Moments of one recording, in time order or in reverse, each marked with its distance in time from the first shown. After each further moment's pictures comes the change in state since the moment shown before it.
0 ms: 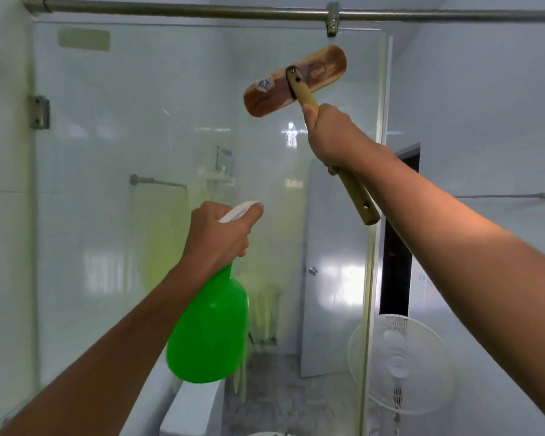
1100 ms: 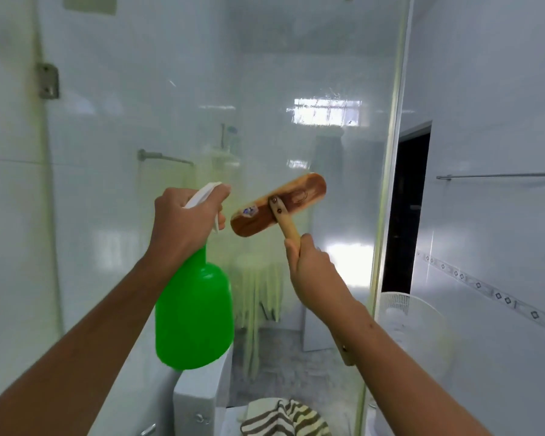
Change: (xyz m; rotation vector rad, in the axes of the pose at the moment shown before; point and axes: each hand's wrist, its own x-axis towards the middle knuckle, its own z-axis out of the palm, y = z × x) left_hand -0.014 -0.028 -0.048 0.050 0.083 -0.067; right_hand -0.196 0.042 0.136 0.085 -0.210 0.115
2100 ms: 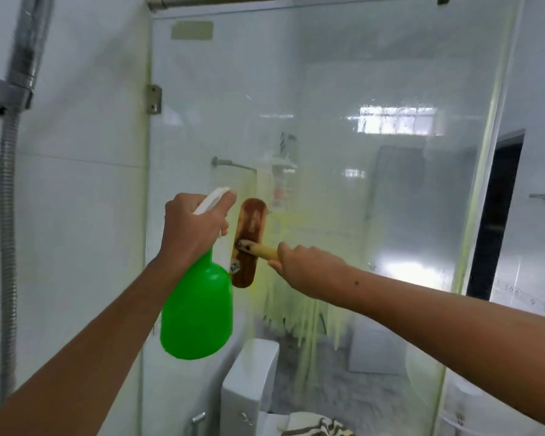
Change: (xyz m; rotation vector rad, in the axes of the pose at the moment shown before) left_hand 0.016 -0.035 -0.089 0.112 0.158 0.032; right_hand 0.049 -0.074 0.051 -0.585 -0.285 -0.562
